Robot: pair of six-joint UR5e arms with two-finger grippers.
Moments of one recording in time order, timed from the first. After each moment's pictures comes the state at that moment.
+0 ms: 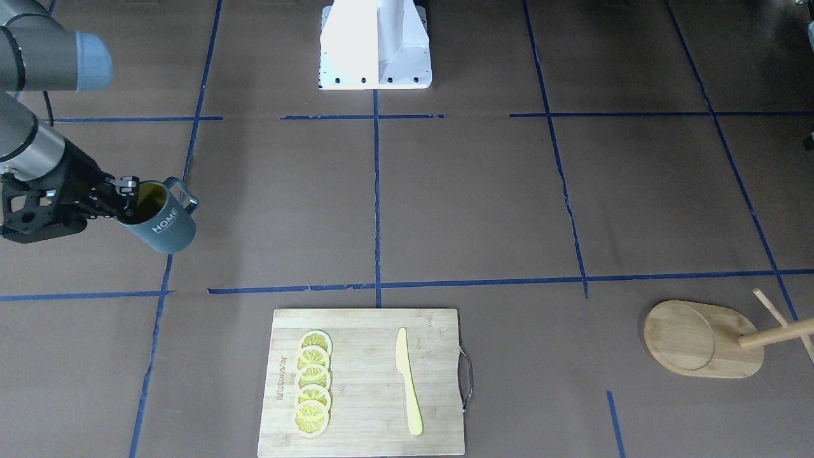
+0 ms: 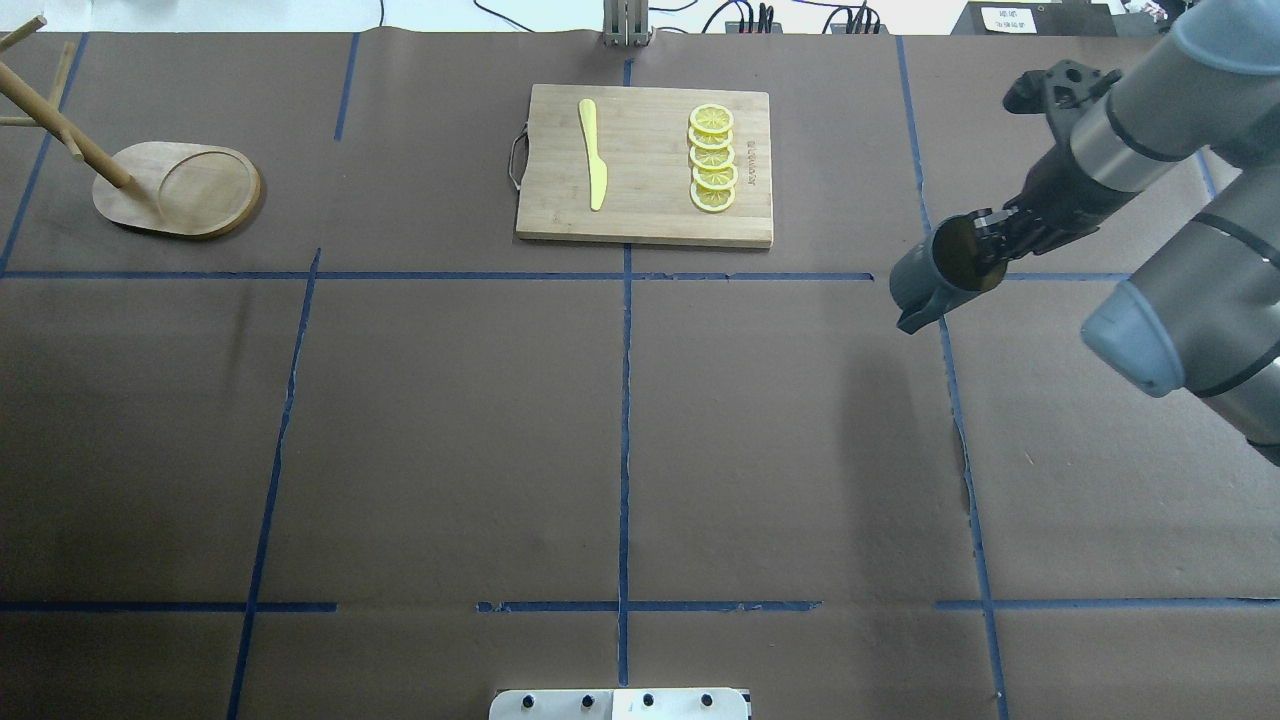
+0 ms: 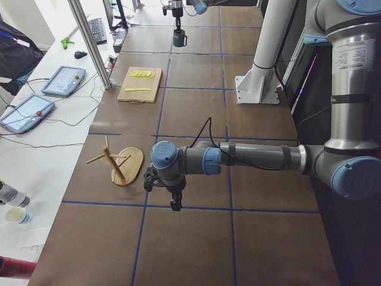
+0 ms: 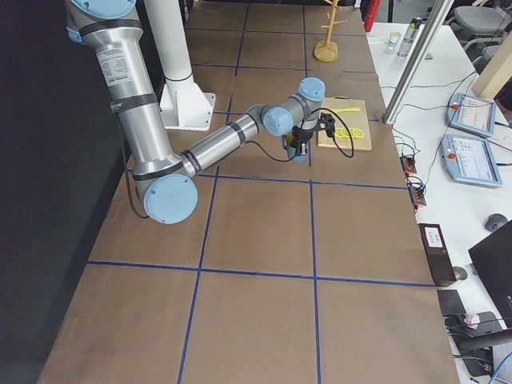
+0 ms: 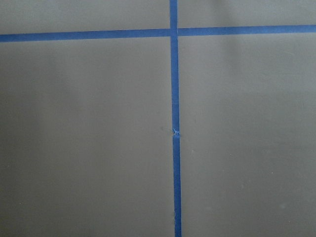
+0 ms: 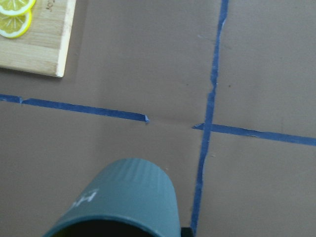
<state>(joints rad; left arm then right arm) -1.49 -1.48 -1.69 -1.49 -2.37 0.01 0.96 -1.23 1.82 -1.57 2.25 0.70</state>
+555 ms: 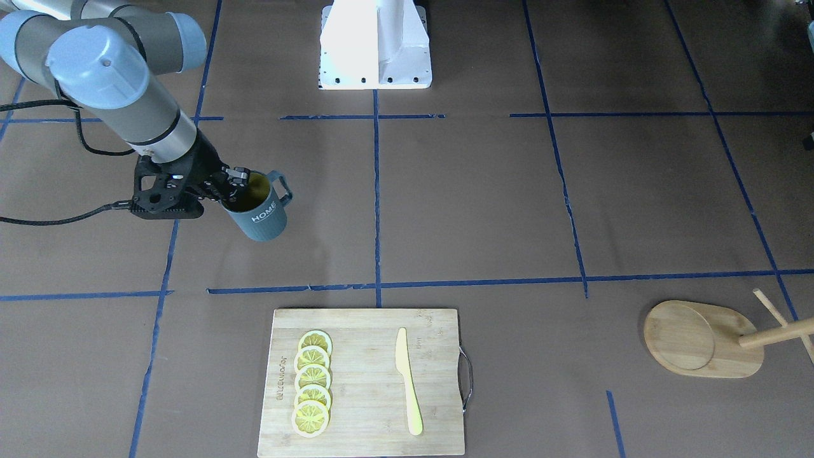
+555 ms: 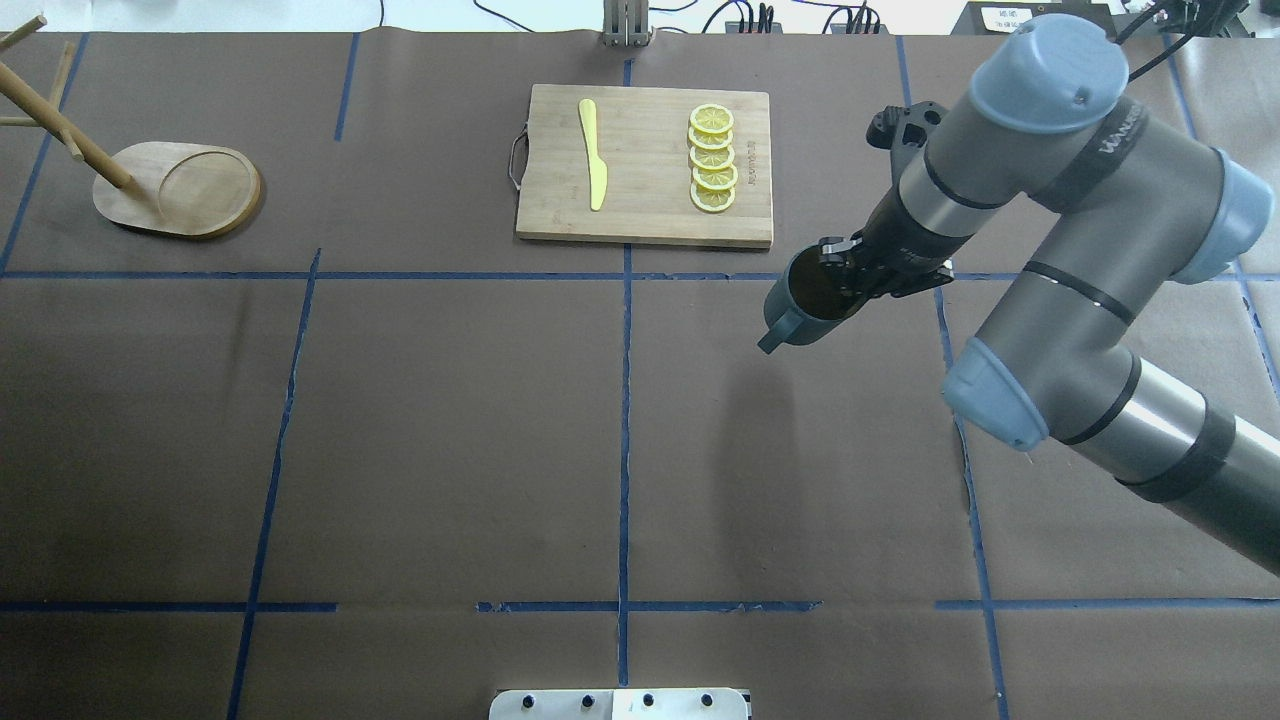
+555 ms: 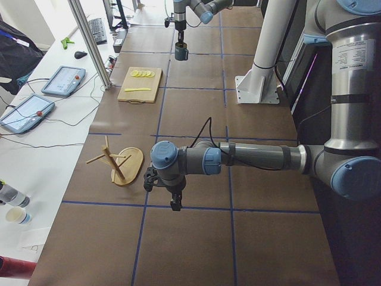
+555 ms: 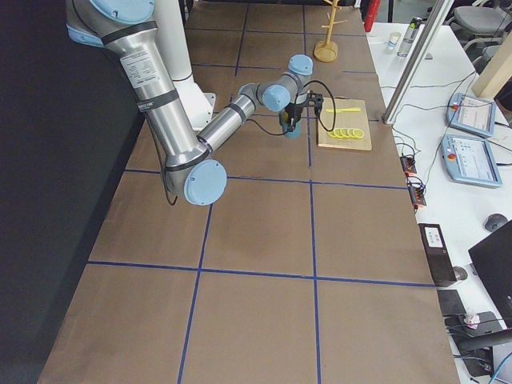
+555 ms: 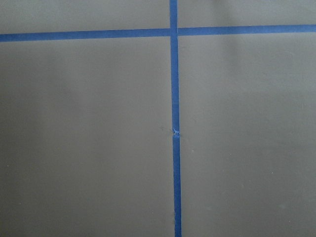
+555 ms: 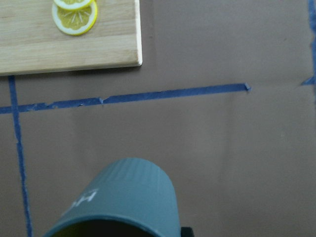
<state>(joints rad) -1.49 -1.48 -1.69 -1.49 -2.37 0.01 0.78 -1.07 1.81 -1.60 2.16 1.15</state>
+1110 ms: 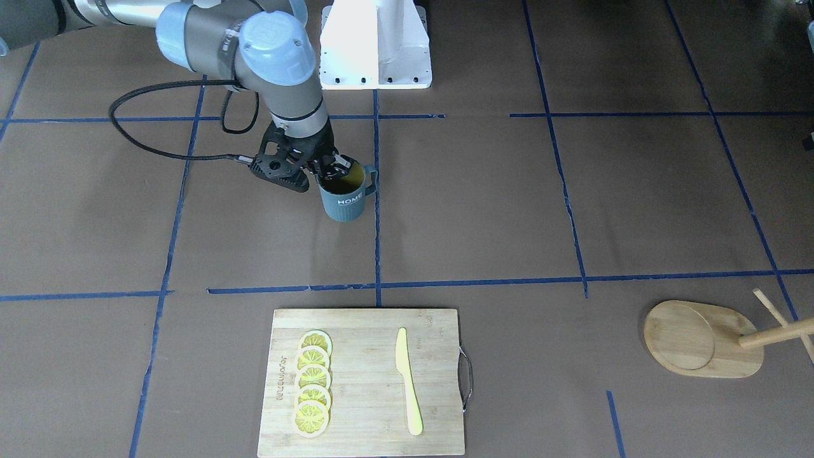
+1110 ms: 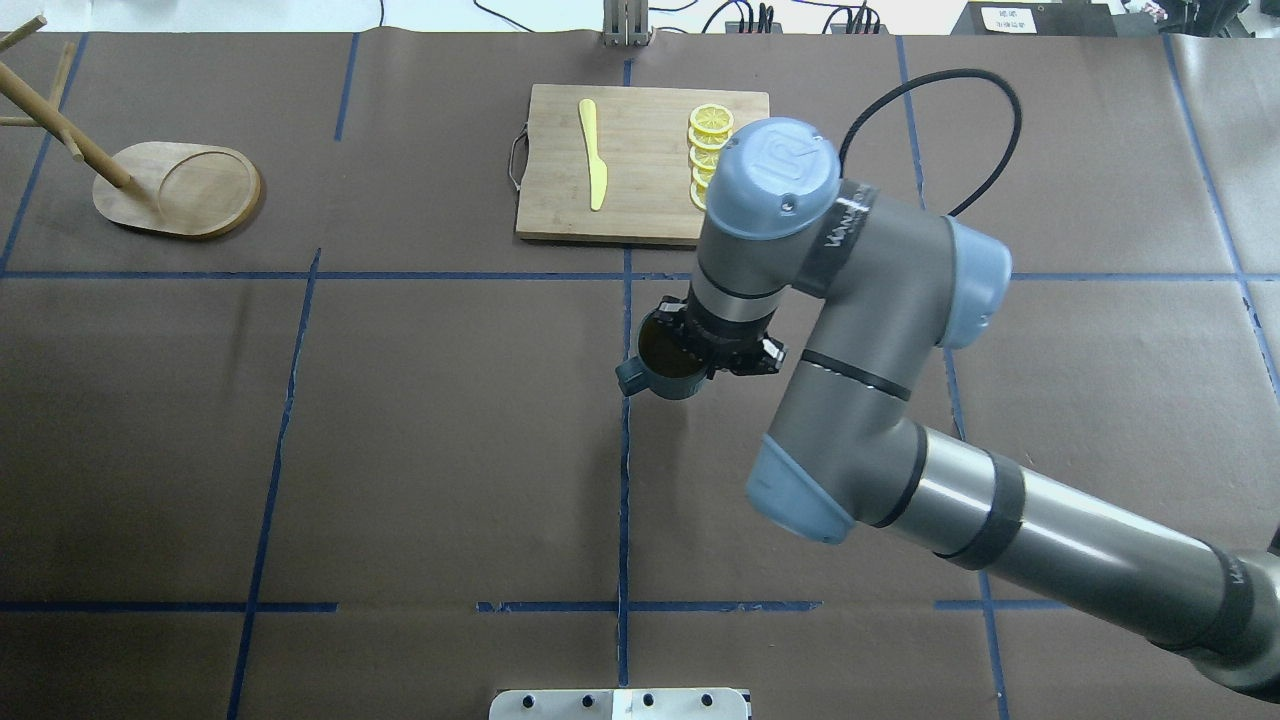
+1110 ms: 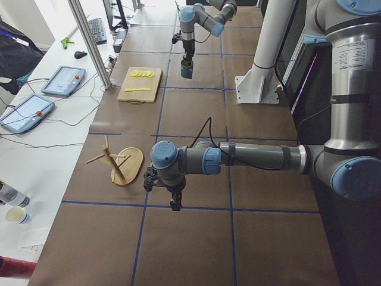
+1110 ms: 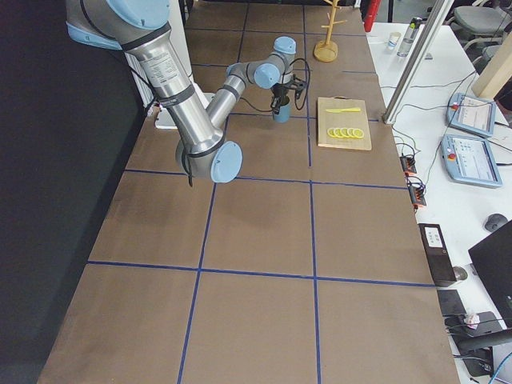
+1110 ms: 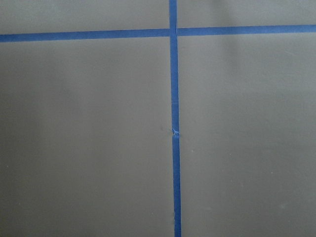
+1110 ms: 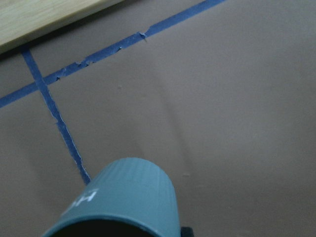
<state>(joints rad) -1.49 -1.48 -1.70 -1.49 -2.37 0.01 0.57 -0.83 1.67 -1.73 2.00 1.61</state>
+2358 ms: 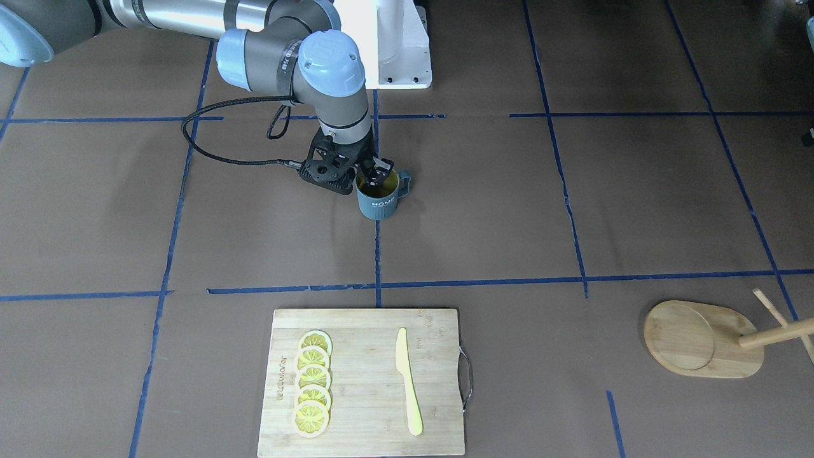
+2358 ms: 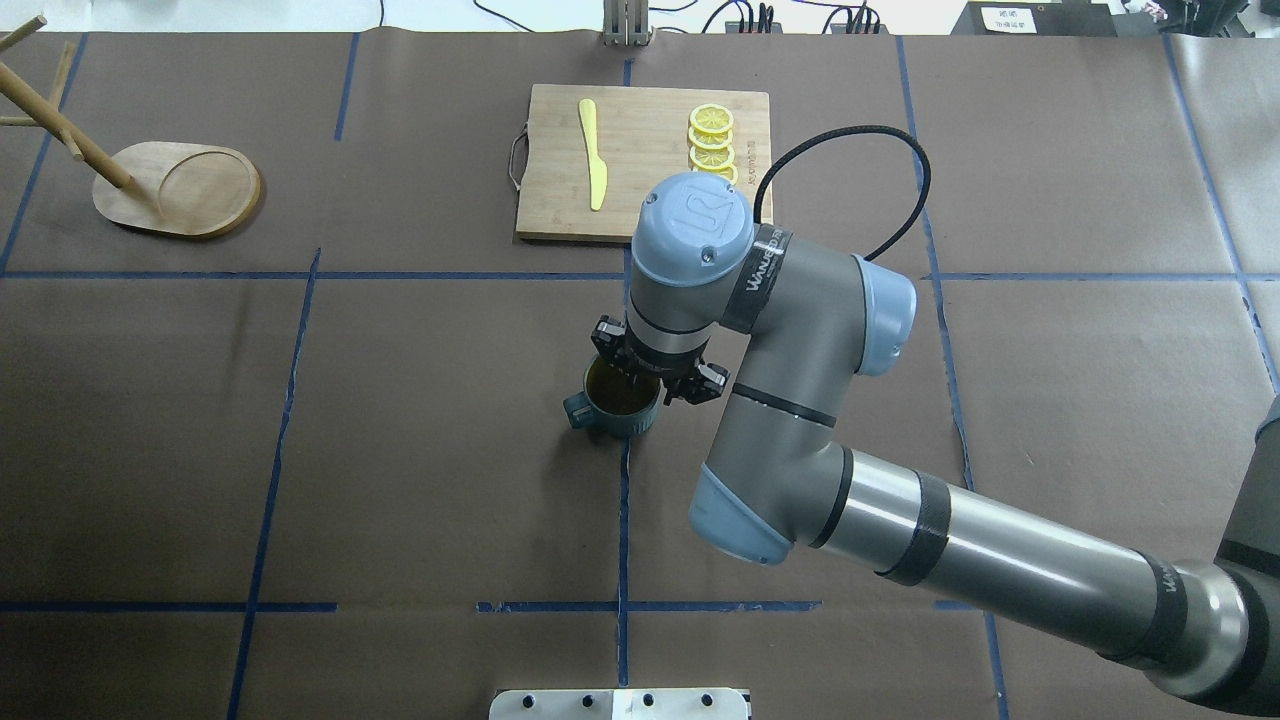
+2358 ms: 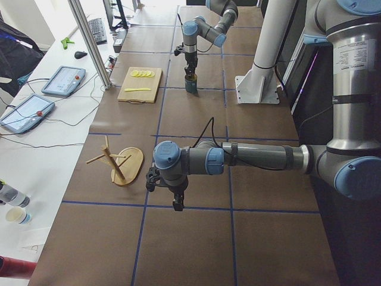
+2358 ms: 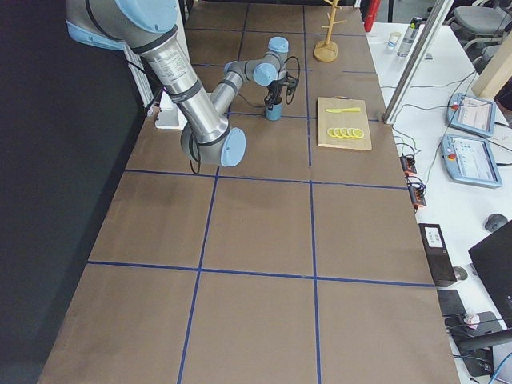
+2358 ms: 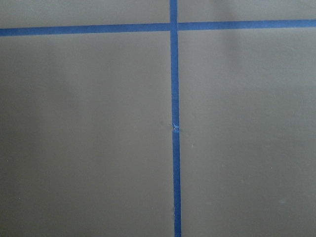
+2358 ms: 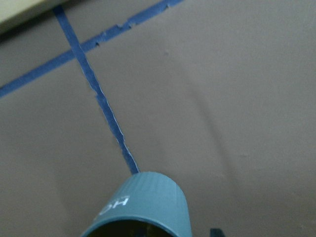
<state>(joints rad) -1.49 -1.46 -1.71 -1.49 -2.37 0.01 0.55 -0.79 1.60 -1.60 1.98 1.64</state>
